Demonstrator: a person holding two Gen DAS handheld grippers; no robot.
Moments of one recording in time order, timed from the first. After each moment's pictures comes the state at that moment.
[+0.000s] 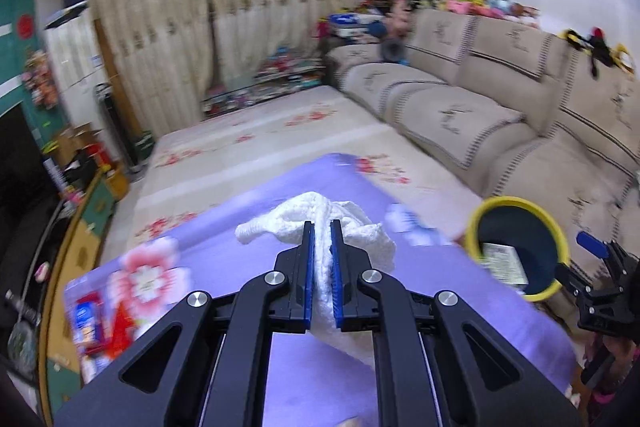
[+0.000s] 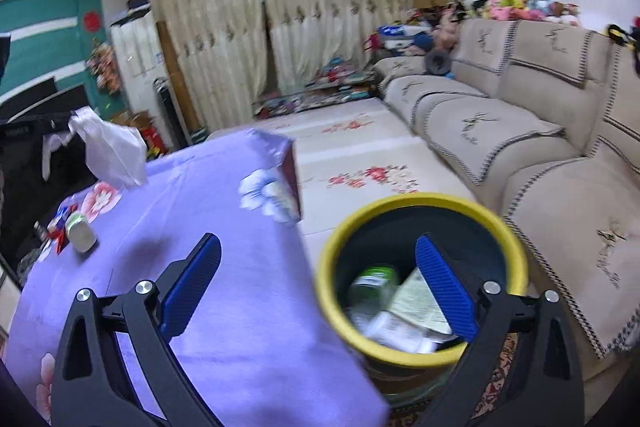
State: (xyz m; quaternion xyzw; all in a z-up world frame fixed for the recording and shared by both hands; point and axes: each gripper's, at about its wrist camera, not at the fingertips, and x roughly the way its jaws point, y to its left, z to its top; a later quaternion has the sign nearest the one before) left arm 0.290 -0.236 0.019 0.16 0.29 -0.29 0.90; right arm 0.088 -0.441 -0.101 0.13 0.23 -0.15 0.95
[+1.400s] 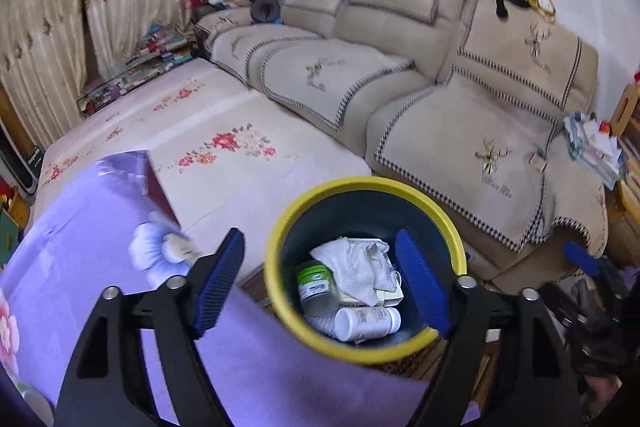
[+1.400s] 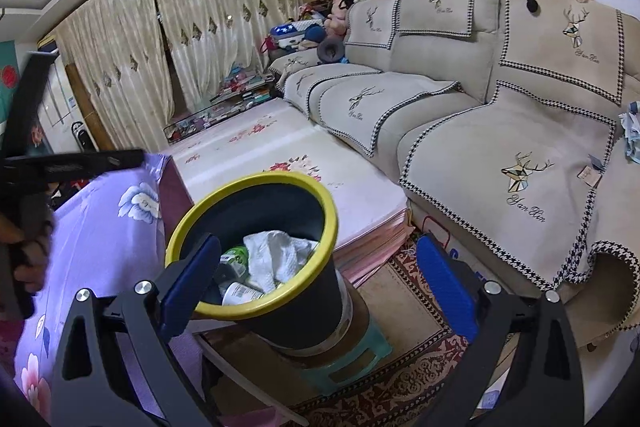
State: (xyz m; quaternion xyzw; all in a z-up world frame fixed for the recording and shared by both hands) left arm 0.239 -0.459 -0.060 0.17 0.35 -0.44 0.81; right arm -0.022 -0.546 -0.134 0.20 0.24 -0.29 0.91
